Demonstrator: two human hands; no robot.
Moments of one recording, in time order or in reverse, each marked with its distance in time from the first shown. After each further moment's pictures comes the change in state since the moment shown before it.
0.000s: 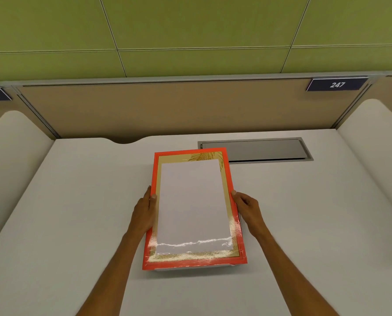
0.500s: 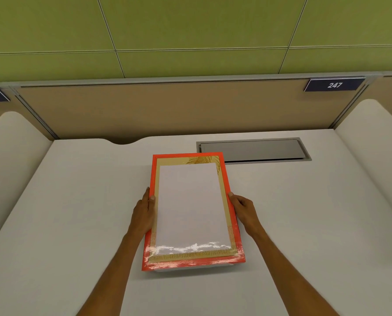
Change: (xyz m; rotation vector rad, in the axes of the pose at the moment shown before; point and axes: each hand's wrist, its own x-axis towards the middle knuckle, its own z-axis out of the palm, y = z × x) left_hand 0.004 -0.007 0.008 0.017 0.015 0.014; right_hand 0.005 0.009 0.005 -0.034 -0.021 0.040
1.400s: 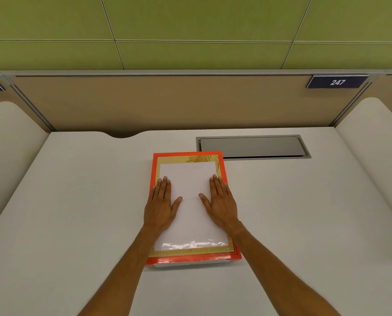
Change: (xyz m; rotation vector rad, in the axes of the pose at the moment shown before) left_hand -0.002 0.017 0.043 0.557 0.021 0.302; right_hand 0.003 -0.012 0.062 -1.040 0.009 -0.390
